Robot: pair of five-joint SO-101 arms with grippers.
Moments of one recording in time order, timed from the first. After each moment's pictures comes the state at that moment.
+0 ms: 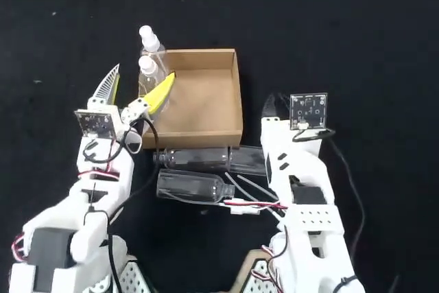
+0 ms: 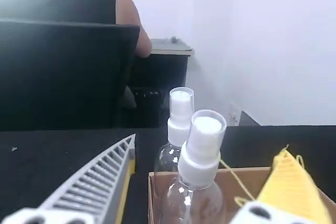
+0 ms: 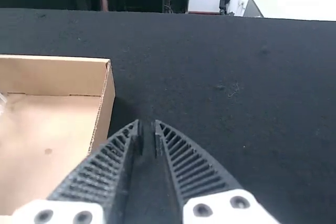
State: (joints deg) left arm -1.1 -18.2 81.5 -64.0 1.3; right arm -0.3 -56.0 86.6 -1.5 3.5
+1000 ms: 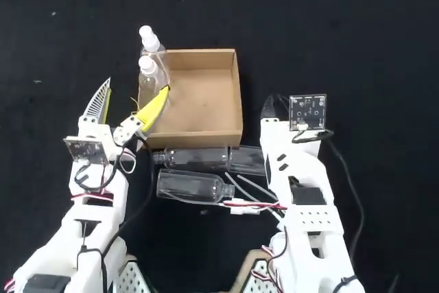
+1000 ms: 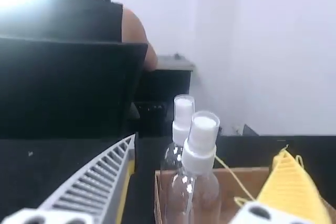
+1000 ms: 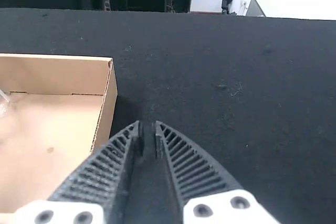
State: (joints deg) left arm -2.1 -37.0 94.9 -59.4 1.3; right arm -0.4 -56.0 87.3 -1.9 3.5
